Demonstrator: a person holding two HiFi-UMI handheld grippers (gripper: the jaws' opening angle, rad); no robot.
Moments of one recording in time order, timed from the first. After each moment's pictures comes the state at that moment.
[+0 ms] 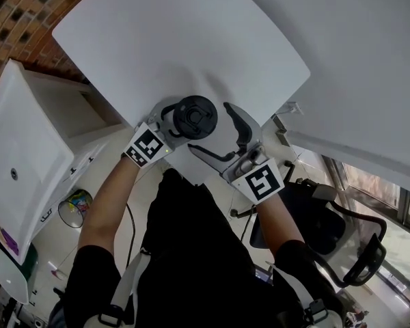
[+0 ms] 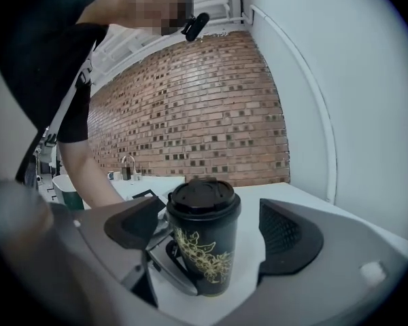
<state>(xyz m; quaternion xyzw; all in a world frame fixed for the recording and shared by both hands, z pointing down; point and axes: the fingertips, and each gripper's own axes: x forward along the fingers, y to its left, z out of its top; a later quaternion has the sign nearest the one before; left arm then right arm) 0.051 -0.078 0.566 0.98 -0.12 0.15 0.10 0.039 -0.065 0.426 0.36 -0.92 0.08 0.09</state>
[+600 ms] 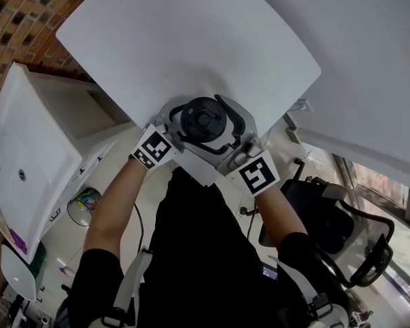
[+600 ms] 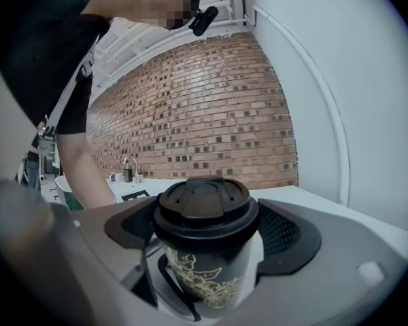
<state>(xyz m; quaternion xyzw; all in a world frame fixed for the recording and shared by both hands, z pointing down) 0.051 -0.078 0.565 0.98 -0.11 0.15 0.11 0.007 -0.086 0.437 0.35 -0.93 0.08 0.06</state>
